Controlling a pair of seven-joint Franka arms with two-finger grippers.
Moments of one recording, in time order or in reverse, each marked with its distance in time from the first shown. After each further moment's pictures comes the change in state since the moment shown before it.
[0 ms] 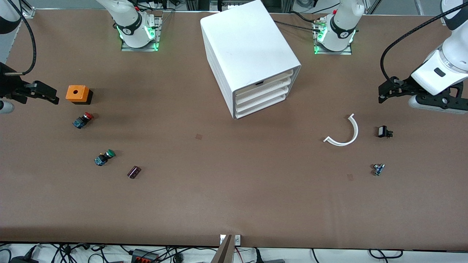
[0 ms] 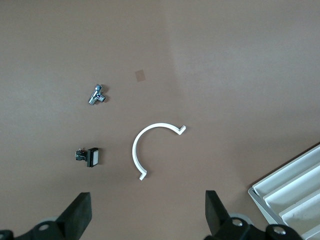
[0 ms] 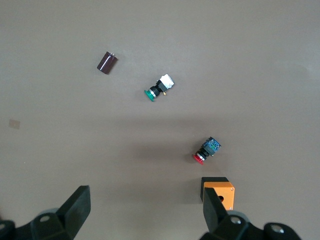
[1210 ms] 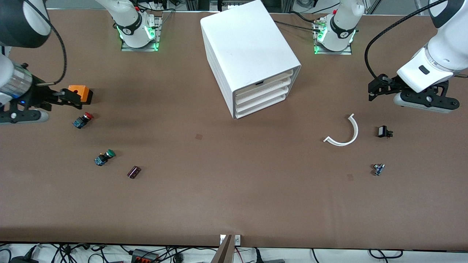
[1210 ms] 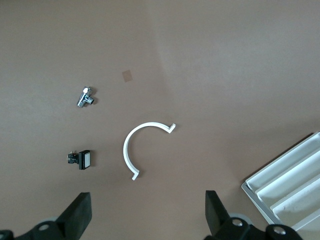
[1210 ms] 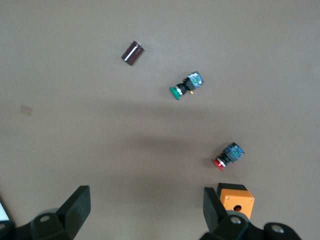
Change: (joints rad) left arm -0.020 0.000 -0.029 0.003 0.000 -0.016 0.000; right arm 0.101 0.066 0.005 -0.010 0.012 0.025 0.001
